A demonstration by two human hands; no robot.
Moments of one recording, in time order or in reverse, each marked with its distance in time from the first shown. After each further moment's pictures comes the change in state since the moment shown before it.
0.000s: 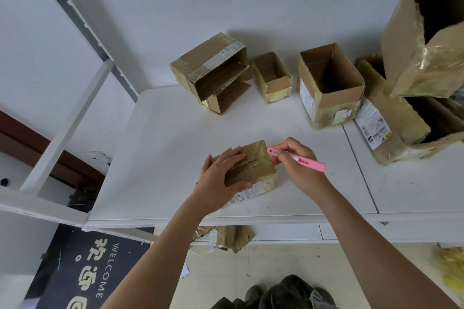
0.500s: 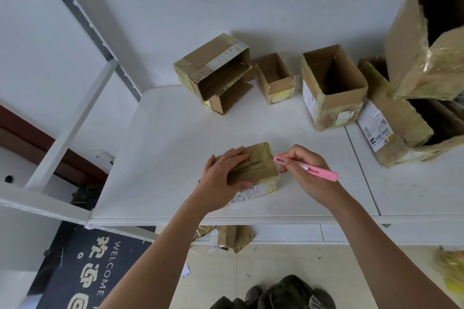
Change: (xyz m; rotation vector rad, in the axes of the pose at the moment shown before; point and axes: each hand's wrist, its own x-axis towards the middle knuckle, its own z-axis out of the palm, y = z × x) left_hand 0.002 0.000 -0.002 0.013 -0.021 -0.002; right_hand -0.017 -0.007 -0.018 -0.096 -0.108 -0.020
